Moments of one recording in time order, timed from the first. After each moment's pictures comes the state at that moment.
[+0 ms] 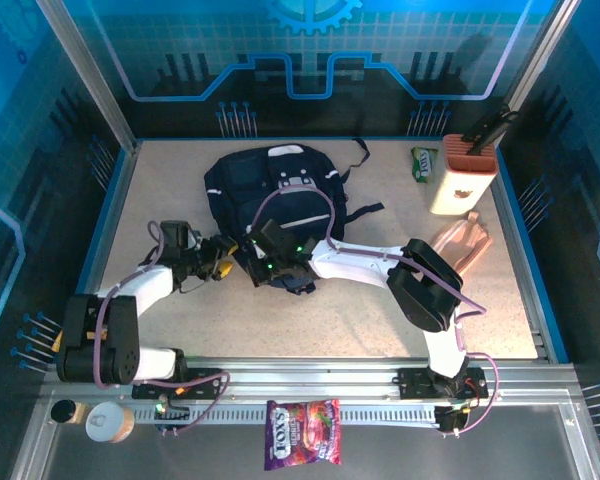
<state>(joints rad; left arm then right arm) 0.03 1.37 0.53 -0.03 0.60 -1.16 0.98 1.96 1.41 -0.35 -0.10 0.51</state>
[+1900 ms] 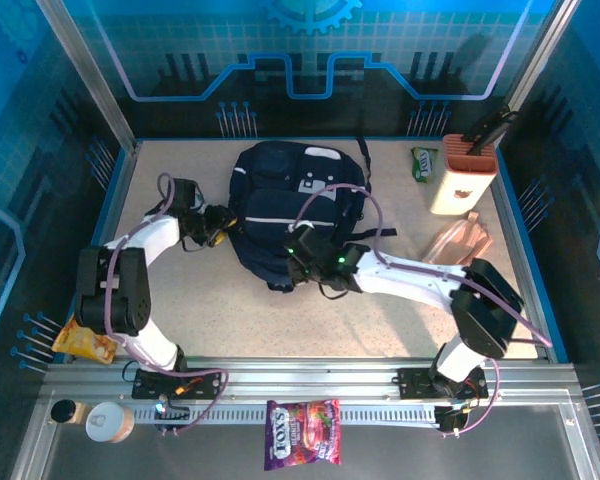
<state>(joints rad) 0.03 1.63 0.98 -0.35 0.40 -0.87 0.96 1.65 1.13 -0.39 0.20 0.53</state>
